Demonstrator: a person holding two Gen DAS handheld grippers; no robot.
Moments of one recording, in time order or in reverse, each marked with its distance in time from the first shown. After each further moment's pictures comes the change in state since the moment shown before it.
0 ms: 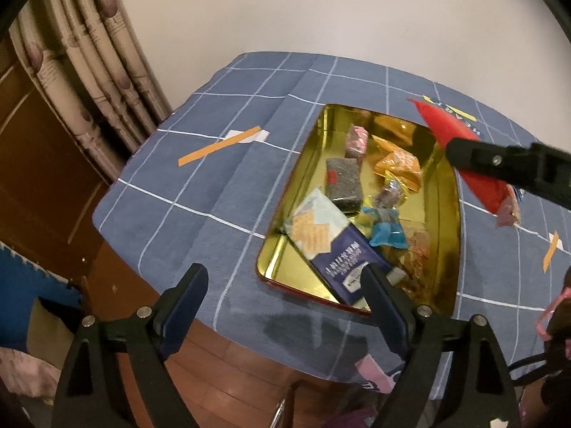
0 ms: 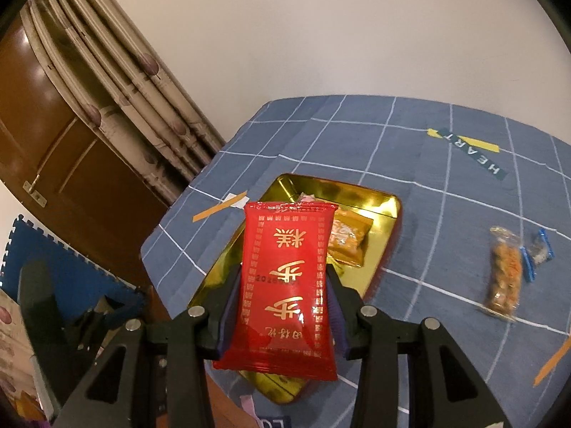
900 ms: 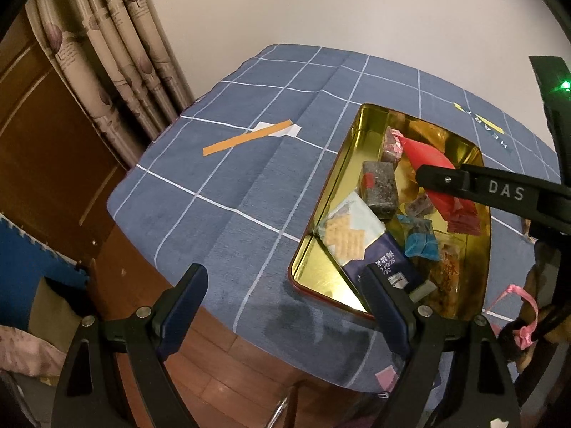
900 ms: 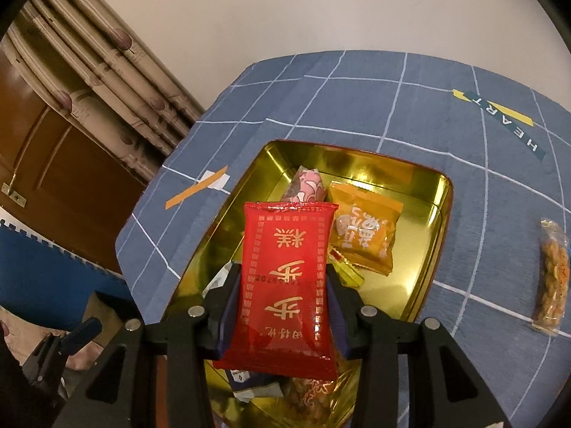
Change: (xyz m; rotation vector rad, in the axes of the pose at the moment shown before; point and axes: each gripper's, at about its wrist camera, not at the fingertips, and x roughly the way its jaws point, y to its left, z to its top) left arm 0.012 0.015 0.004 -0.068 0.027 0.056; right arm 0.080 -0.001 0.008 0.048 0.120 -0.038
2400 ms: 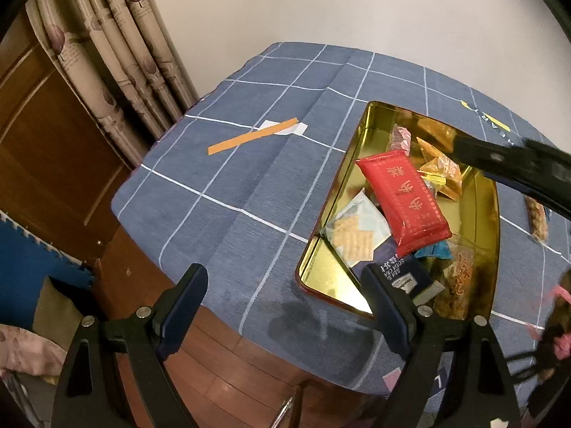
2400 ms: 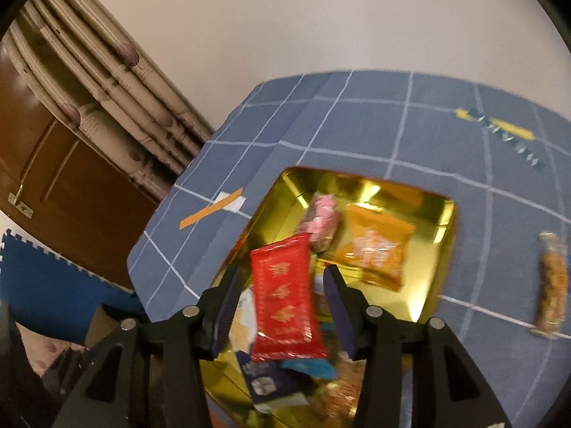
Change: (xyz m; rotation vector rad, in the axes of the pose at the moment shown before) left arm 0.004 0.003 -0.001 0.007 -0.001 0.029; right arm -0.032 0.007 0.000 0.000 -0.104 0.012
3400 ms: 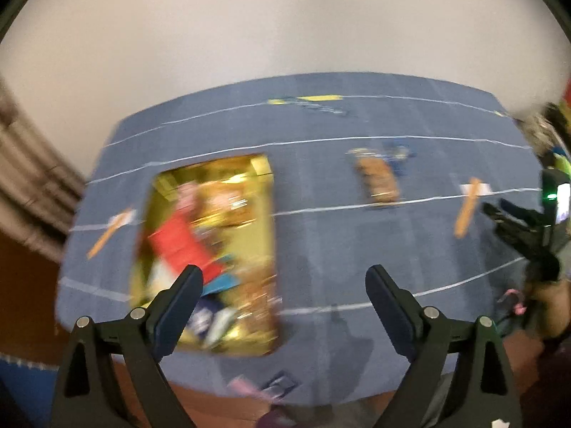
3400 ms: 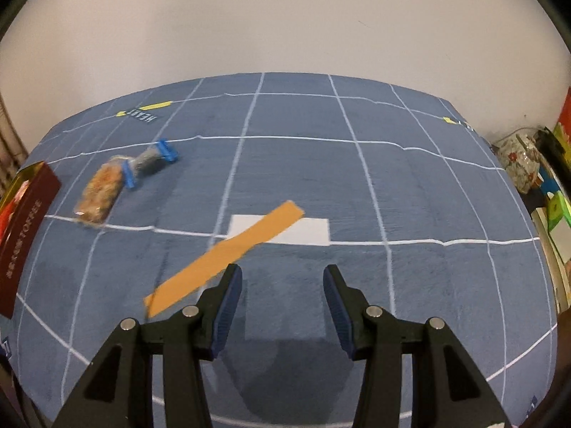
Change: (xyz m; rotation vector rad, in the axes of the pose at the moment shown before) left arm -0.074 -0.189 0.014 0.461 -0.040 -0.298; right arm -0.176 -0.289 -0.145 0.182 -0.142 -0.648
